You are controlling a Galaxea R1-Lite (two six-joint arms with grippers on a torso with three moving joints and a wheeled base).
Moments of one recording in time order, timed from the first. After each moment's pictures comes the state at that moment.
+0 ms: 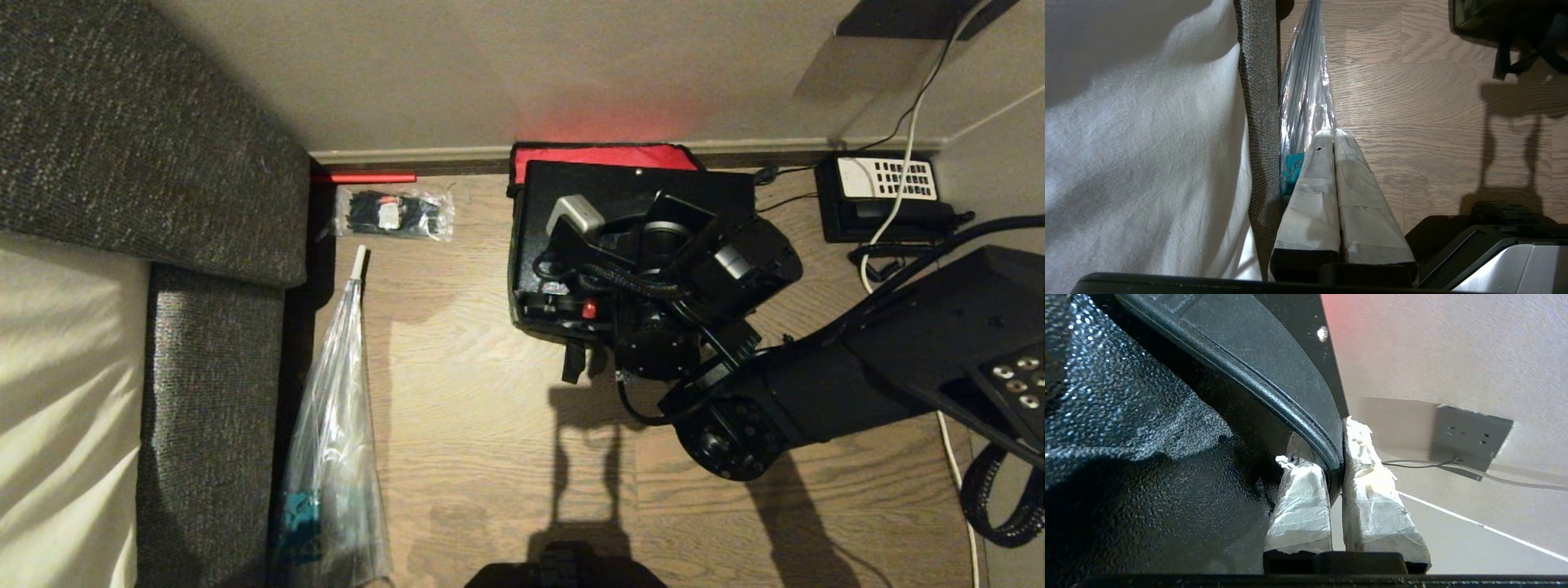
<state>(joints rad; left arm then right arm) 0.00 0.00 0.00 0.01 -0.01 0.06 0.81 2.09 -1.20 -1.52 -0.96 -1.71</state>
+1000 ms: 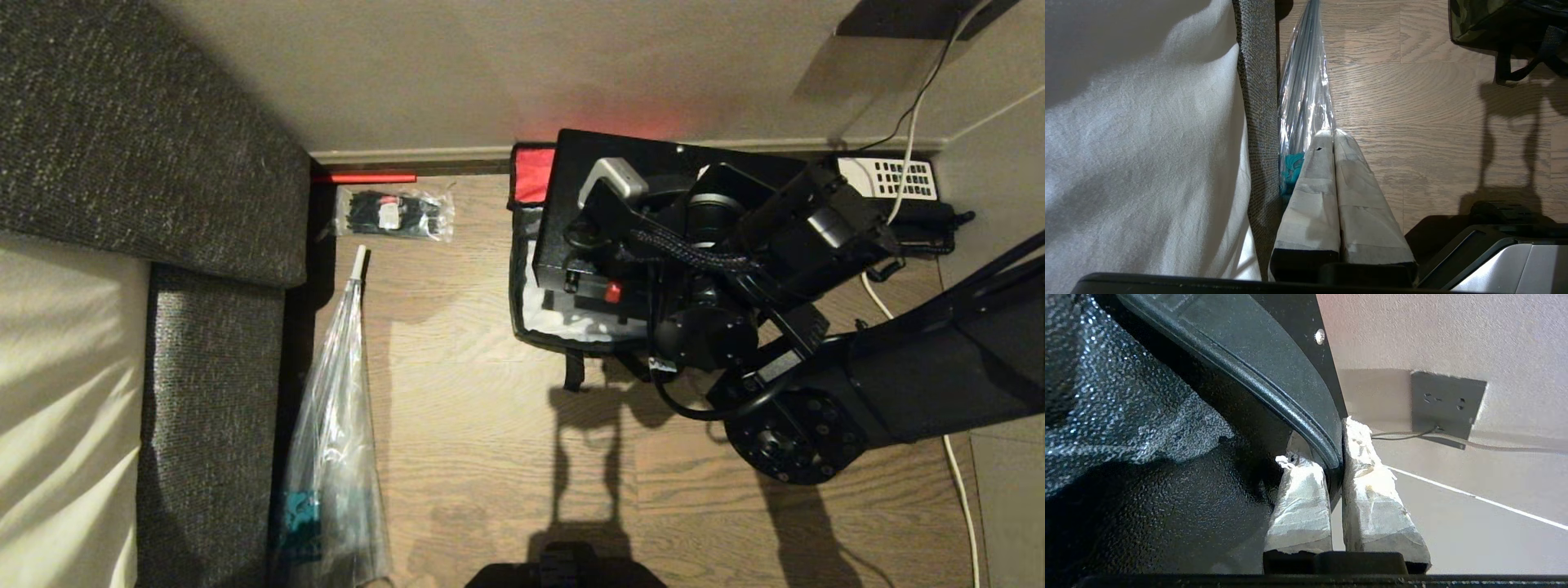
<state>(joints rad) 0.00 0.00 0.00 0.01 -0.01 0.06 0.82 1.96 -1.13 -1.52 -1.03 -1.71</state>
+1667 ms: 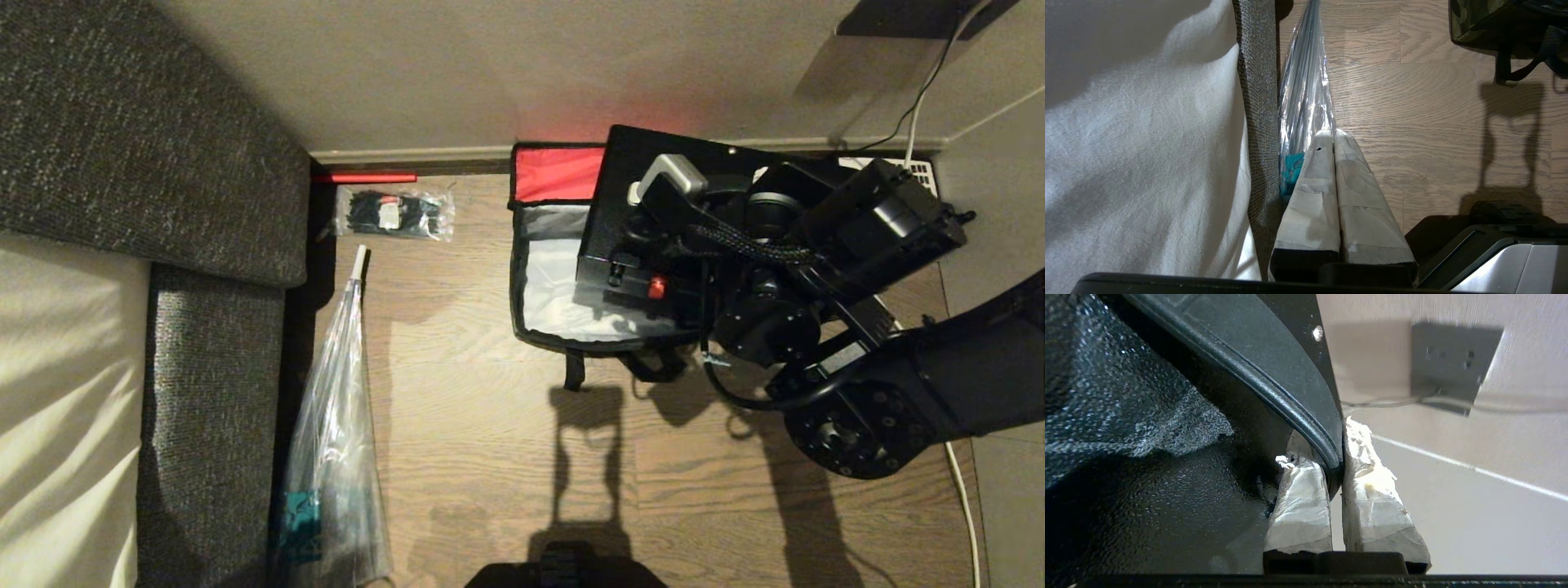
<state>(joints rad) 0.00 0.00 0.00 0.01 -0.01 0.06 0.72 1.88 -1.01 -1.52 -1.03 -1.66</state>
